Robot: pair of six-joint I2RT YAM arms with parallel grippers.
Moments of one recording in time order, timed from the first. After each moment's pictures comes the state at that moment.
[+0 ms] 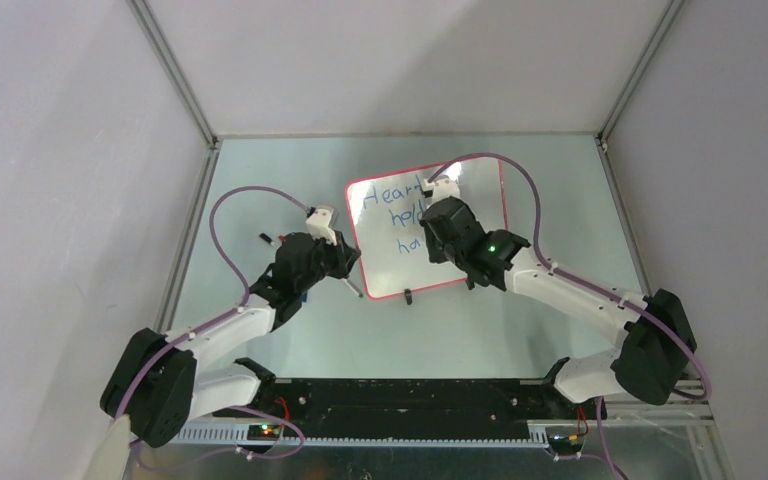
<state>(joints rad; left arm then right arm) -0.51 1.14 0.46 0.33 0.08 -0.31 0.84 1.39 1.11 -0.41 0.36 0.34</state>
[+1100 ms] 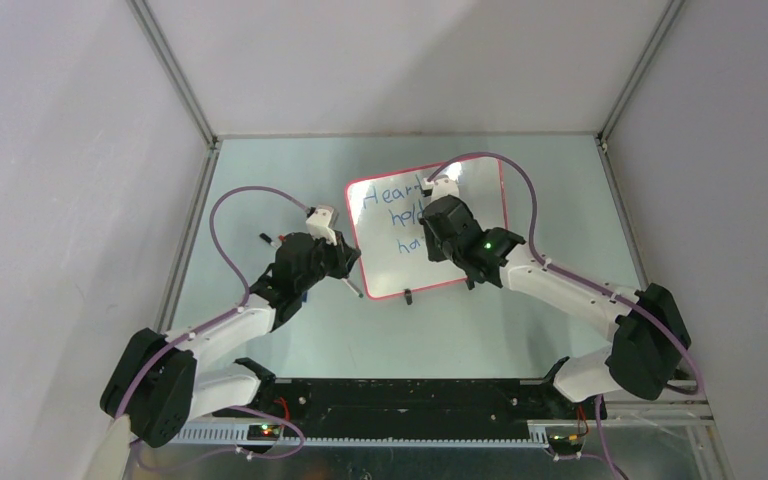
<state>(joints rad) -0.51 1.14 0.46 0.33 0.08 -0.31 0.82 1.42 1.11 -0.39 0.35 0.34</state>
